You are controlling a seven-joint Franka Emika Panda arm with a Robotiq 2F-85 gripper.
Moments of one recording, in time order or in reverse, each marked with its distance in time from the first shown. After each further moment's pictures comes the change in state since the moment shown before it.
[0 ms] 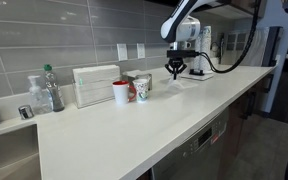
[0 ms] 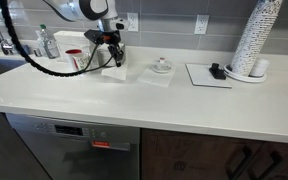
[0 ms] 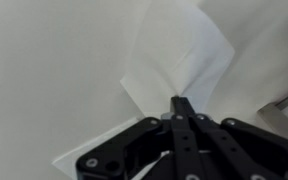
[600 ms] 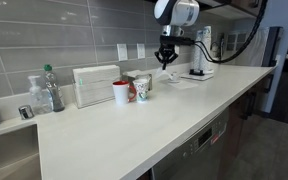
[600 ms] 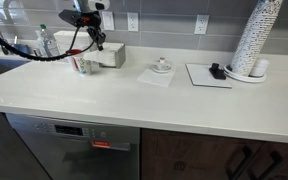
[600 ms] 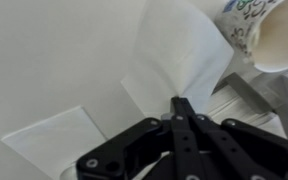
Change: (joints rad) arm 0.014 -0.192 0.105 -0.113 0.051 0.028 -0.097
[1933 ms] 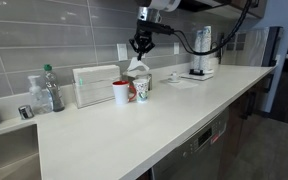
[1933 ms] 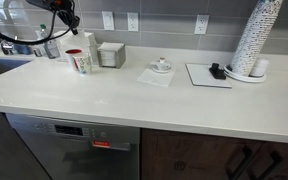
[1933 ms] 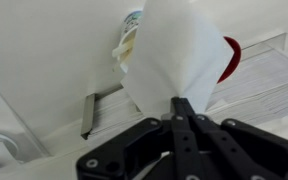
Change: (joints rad) arm 0.090 -0.064 0.120 0.023 0.002 0.022 -0.037
